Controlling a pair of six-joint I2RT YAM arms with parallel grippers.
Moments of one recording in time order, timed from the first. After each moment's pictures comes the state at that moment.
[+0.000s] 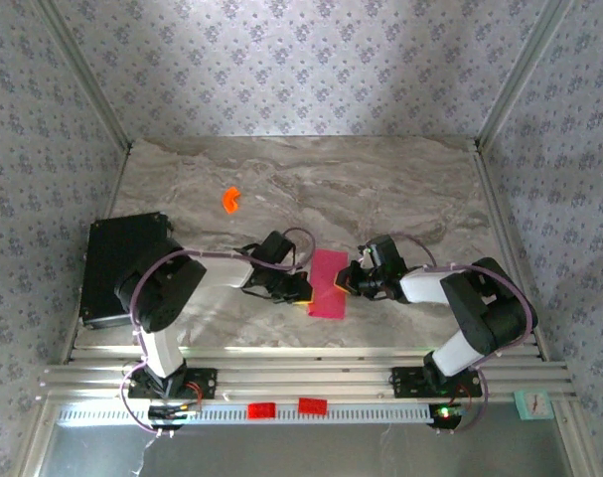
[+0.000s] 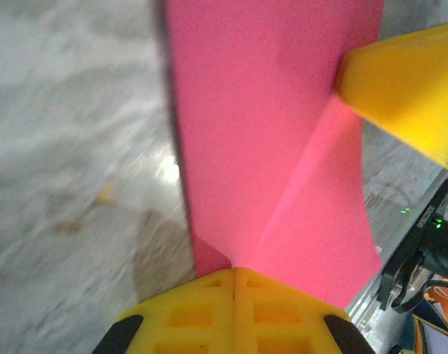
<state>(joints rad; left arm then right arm) -0.77 1.79 0.83 -0.12 0.61 -0.73 0.46 1.56 0.48 0.19 -0.49 0.90</state>
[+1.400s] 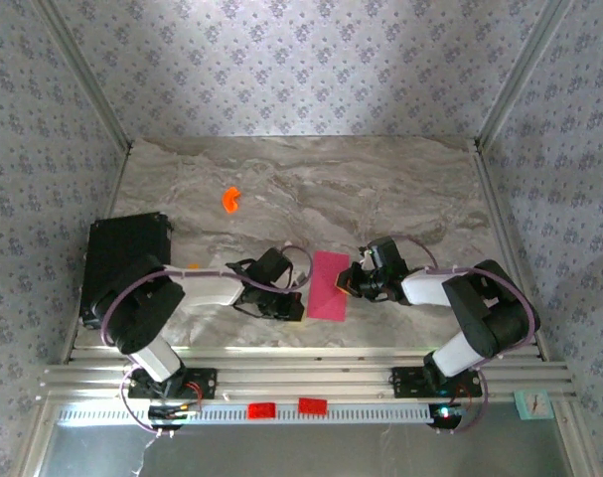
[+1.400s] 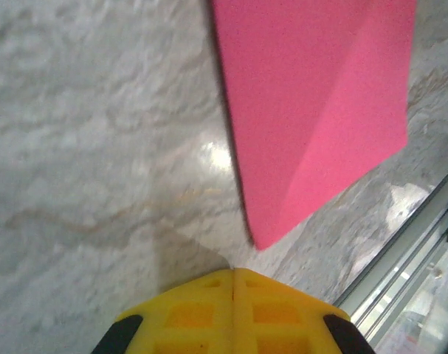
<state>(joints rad) -0.86 1.62 0.72 -0.22 0.50 -0.64 0.46 1.54 0.46 0.19 -0.49 0.90</state>
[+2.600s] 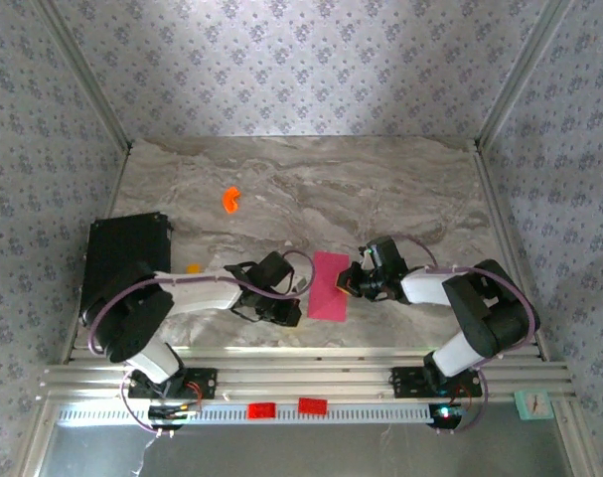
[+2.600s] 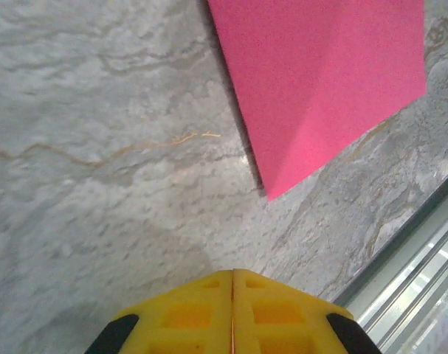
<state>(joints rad) -0.90 1.55 0.72 -0.33 0.40 -0.54 0.46 1.54 0.48 0.15 -0.49 0.89</state>
